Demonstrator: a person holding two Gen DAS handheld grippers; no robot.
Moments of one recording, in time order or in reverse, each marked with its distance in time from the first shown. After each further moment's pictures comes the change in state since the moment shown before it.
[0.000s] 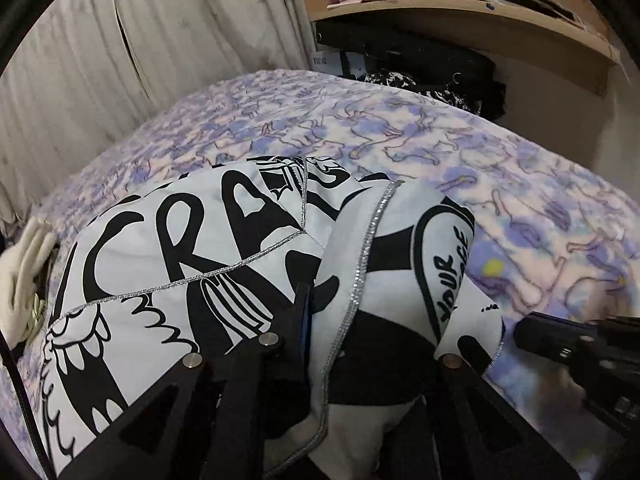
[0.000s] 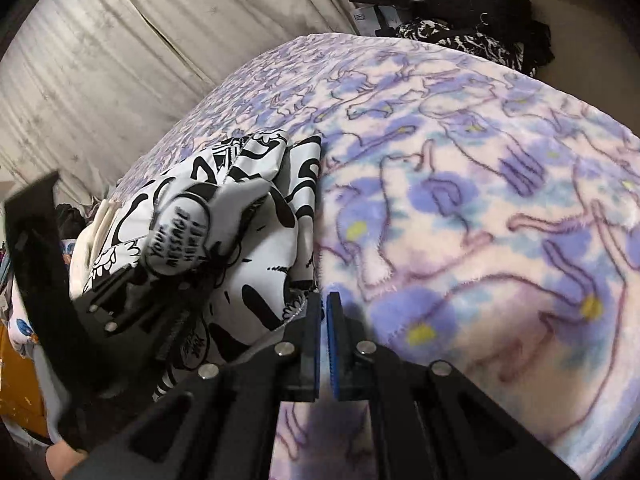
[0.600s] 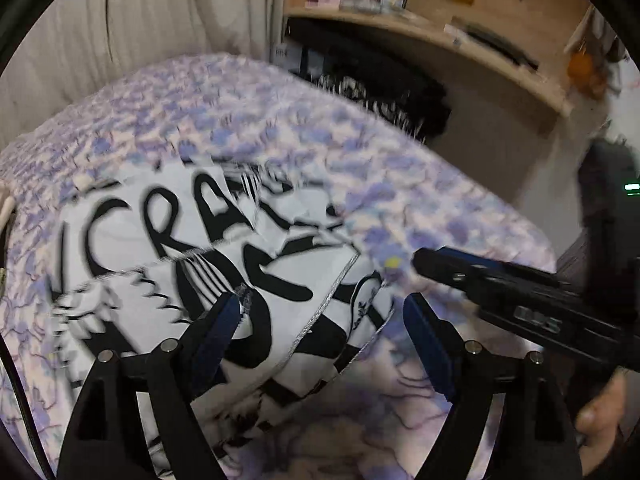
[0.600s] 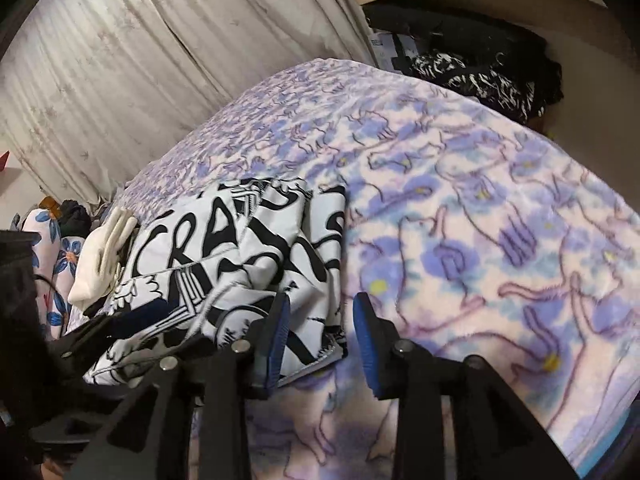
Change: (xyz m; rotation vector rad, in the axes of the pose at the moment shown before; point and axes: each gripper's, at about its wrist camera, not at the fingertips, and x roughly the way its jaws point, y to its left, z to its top) left arm -0.095 0.049 0.009 -0.115 0.009 -0.282; right arm -0.024 0.027 0.043 -0.073 -0.063 0.006
